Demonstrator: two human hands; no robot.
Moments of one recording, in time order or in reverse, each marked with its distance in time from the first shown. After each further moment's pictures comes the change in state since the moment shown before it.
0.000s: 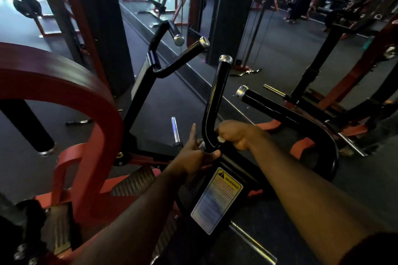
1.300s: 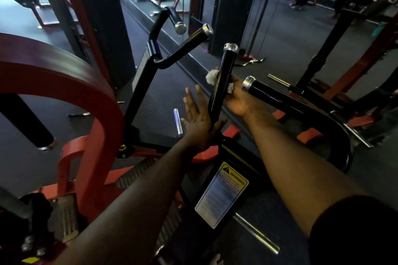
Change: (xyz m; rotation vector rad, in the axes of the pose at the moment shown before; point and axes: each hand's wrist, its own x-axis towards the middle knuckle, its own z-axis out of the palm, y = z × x) left_hand 0.030 0.039 0.016 0.941 0.275 0.346; right_hand 0.039 -0.047 -0.023 0.623 0.008 -0.469
